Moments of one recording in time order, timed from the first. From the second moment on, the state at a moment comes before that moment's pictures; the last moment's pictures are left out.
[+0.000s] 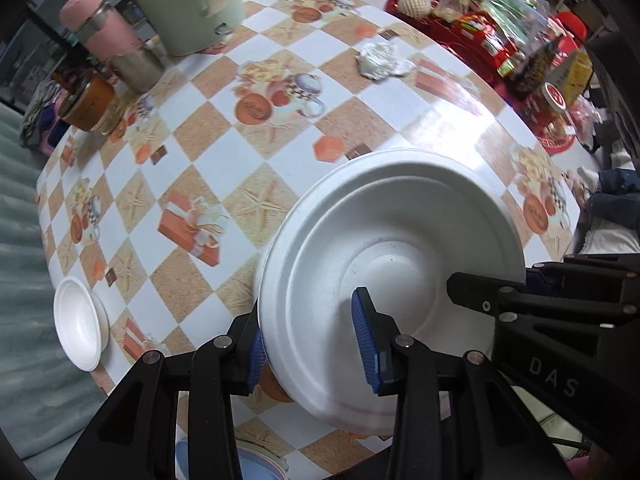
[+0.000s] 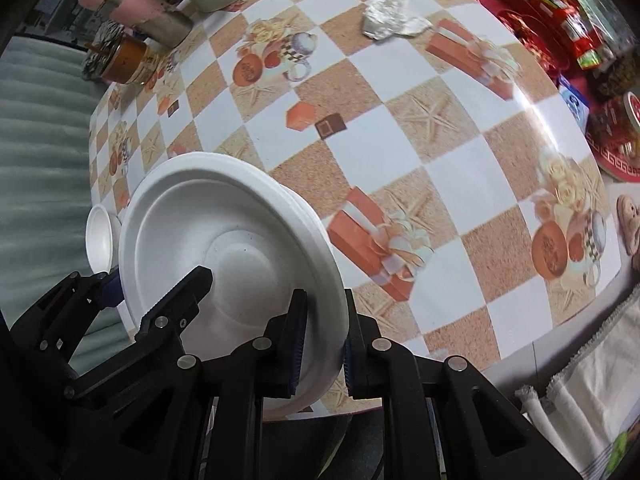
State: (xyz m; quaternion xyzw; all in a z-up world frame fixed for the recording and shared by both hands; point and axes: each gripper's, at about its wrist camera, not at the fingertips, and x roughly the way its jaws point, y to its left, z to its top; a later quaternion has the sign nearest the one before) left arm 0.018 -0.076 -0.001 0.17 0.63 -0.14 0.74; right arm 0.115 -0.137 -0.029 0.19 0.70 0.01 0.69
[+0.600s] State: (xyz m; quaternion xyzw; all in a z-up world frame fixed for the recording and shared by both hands) left arm 0.024 -0.065 -0.035 0.15 0.67 -0.12 0.72; right arm 0.122 -0.133 -0.055 0.17 0.72 0.00 0.68
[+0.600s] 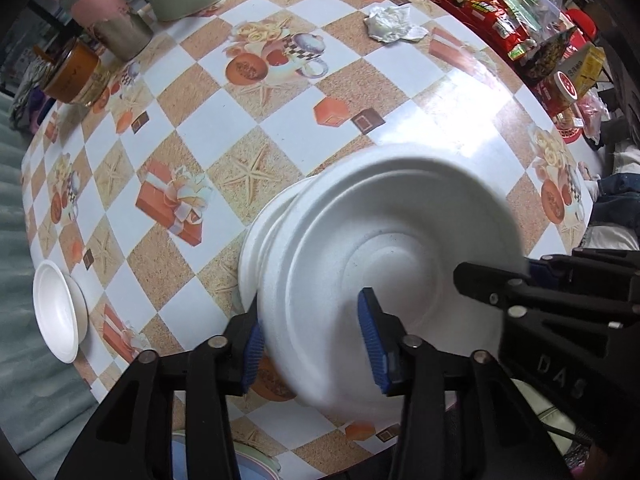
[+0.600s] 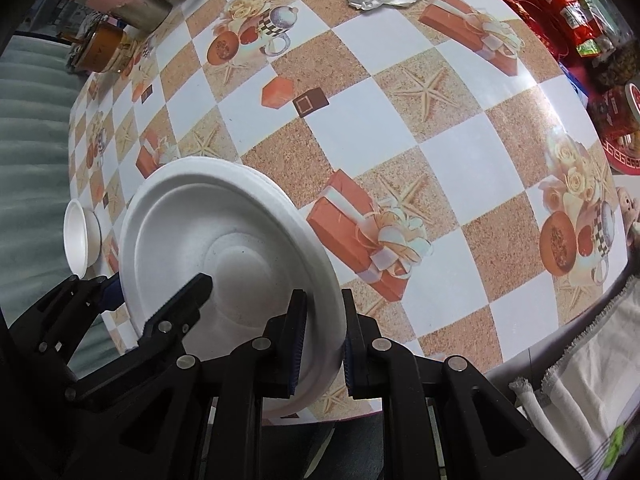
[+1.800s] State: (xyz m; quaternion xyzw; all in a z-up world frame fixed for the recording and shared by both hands) left arm -0.008 0.059 -0.022 0.04 0.68 -0.02 0.73; right arm 0.138 -0.098 -0.104 0.05 0.73 -0.03 0.68
